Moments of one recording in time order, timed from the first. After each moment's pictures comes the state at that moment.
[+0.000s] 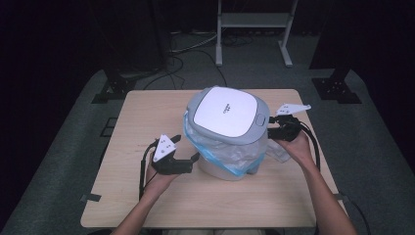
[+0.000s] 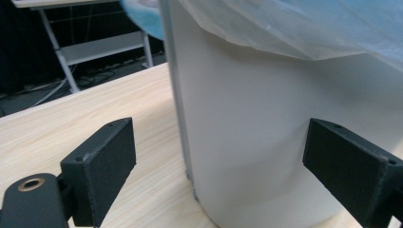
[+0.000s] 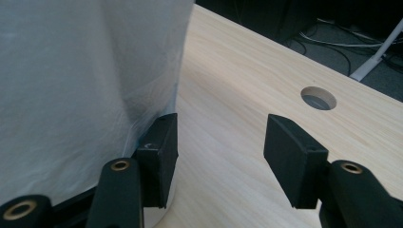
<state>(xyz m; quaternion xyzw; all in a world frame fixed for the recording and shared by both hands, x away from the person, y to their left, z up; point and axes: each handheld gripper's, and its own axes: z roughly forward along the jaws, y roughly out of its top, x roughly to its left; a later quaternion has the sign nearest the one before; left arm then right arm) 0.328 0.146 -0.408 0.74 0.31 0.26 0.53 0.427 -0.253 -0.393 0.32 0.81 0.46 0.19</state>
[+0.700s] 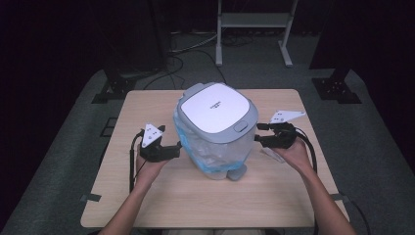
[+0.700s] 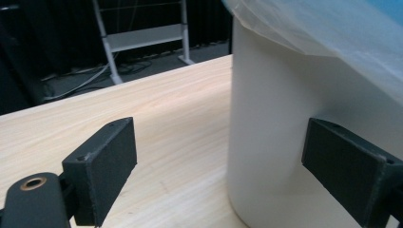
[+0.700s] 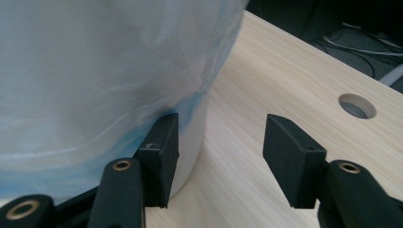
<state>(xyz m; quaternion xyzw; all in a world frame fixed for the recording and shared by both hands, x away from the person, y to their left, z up) 0.364 0.178 -0.405 0.72 0.37 0.30 0.51 0.402 -0.233 -0.390 0.28 0.83 0.45 0.17</state>
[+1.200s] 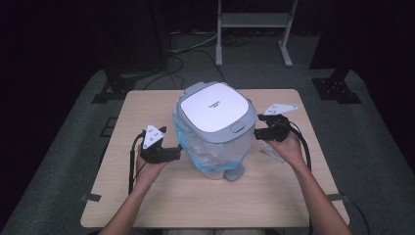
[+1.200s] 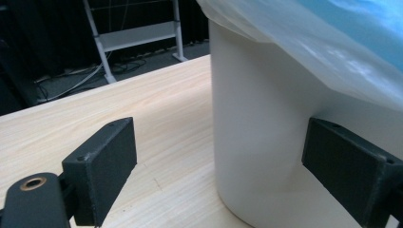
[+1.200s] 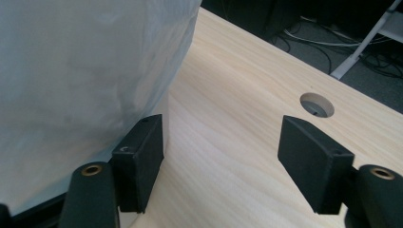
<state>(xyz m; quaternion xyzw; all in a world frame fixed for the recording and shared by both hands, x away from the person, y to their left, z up) 0.354 0.174 -0.407 0.73 0.35 0.29 0.51 0.427 -0.219 -0.388 0.33 0.81 0.43 0.22</state>
